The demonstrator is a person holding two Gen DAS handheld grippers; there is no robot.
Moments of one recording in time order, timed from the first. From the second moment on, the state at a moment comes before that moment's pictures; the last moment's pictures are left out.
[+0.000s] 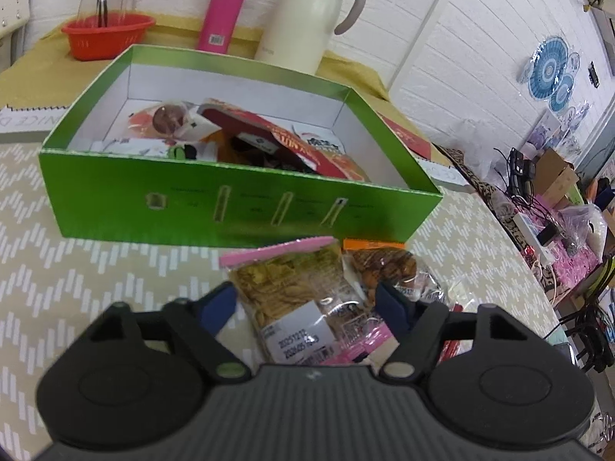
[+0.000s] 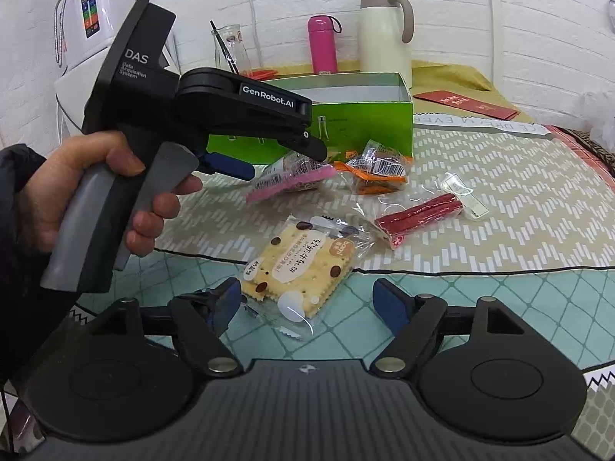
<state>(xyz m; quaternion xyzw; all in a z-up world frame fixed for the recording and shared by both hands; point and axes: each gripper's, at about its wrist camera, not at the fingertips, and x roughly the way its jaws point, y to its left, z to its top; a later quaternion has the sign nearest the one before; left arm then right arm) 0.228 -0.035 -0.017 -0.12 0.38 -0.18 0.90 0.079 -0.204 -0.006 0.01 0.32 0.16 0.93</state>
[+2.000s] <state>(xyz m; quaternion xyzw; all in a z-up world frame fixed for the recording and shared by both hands) 0.142 0.040 -0.027 -0.12 0.36 -0.20 0.90 0.065 -0.175 -0.008 -0.06 0.31 0.25 0.92</state>
